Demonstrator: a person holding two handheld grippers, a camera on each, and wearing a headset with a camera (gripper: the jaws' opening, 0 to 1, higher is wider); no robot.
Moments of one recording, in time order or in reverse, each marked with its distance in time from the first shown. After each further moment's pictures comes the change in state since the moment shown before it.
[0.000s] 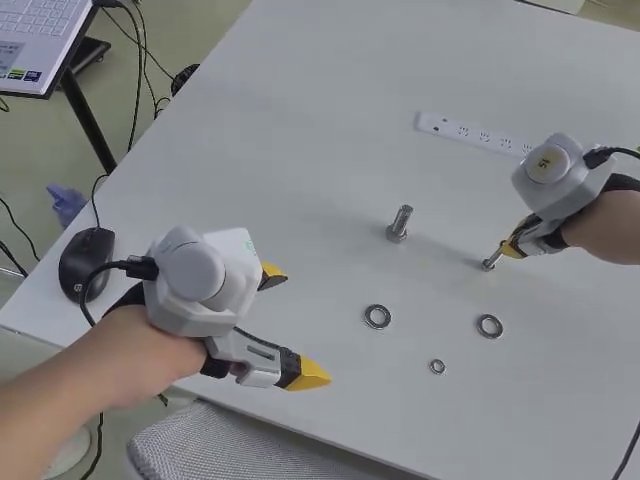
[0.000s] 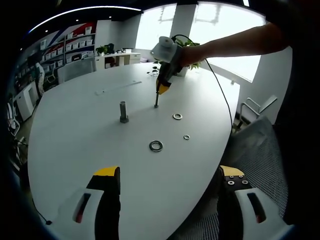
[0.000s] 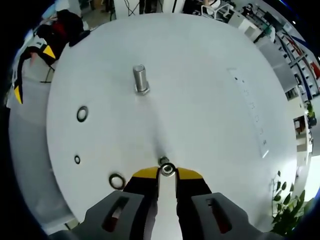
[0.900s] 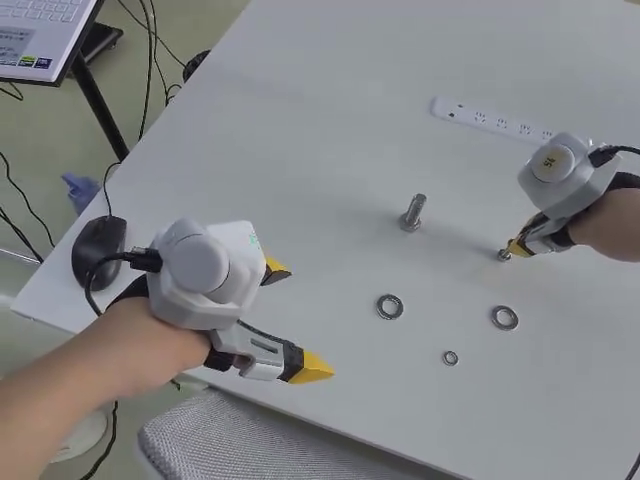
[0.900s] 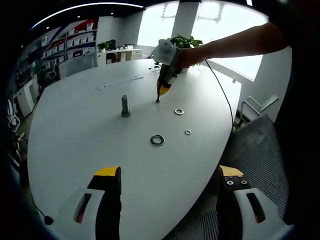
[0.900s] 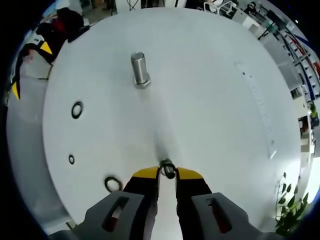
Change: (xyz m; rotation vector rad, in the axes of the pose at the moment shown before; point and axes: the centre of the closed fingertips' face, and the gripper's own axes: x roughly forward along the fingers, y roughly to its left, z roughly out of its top) left arm -0.002 0.004 -0.011 -0.021 0.029 0.006; right arm 0.026 0.006 -0.004 -0.009 0.020 0.022
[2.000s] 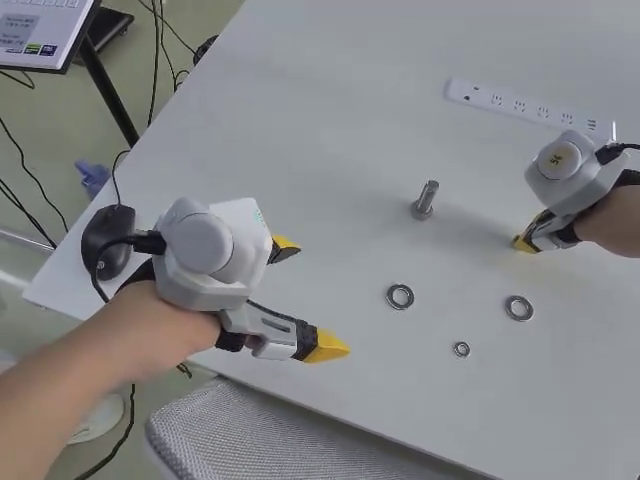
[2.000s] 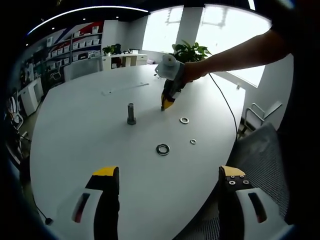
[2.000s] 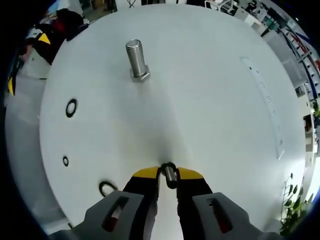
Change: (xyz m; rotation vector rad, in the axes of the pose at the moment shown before) left arm -0.002 0.007 0.021 -0.018 -0.068 0.039; right arm 0.021 0.002 -0.005 0.010 -0.002 0.030
